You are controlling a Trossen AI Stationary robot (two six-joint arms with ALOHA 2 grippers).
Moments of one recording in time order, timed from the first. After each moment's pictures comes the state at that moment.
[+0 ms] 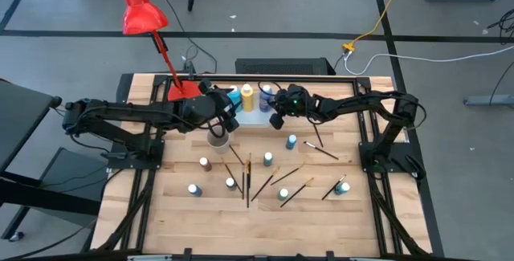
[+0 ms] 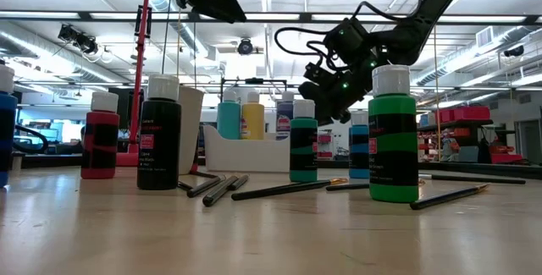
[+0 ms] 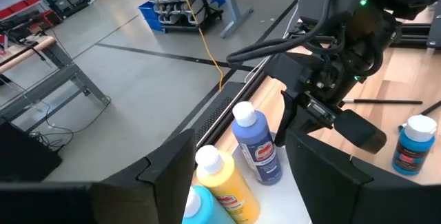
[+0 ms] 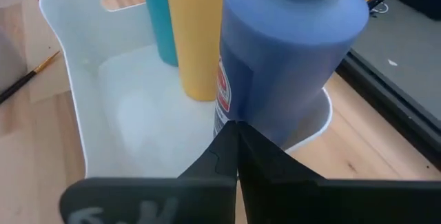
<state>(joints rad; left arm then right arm) 0.04 1.24 1.02 -0.18 -0.71 0.04 -0.41 1.75 0.84 0.36 0.09 0.02</state>
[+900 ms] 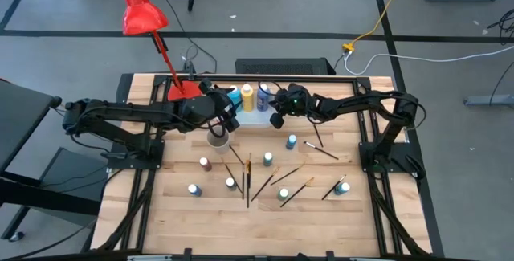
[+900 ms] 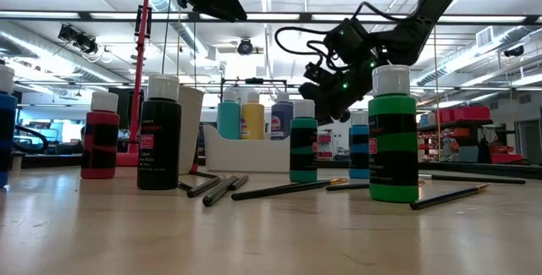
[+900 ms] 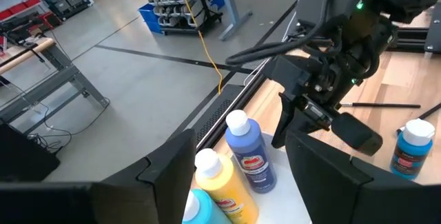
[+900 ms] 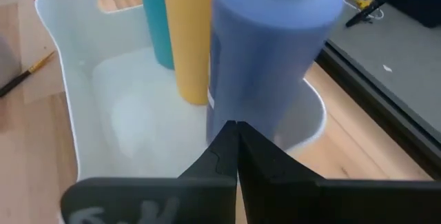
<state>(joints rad) 0.04 1.25 1.02 -0.17 -0.70 0.04 -0.42 1.74 0.84 0.35 0.09 0.00</state>
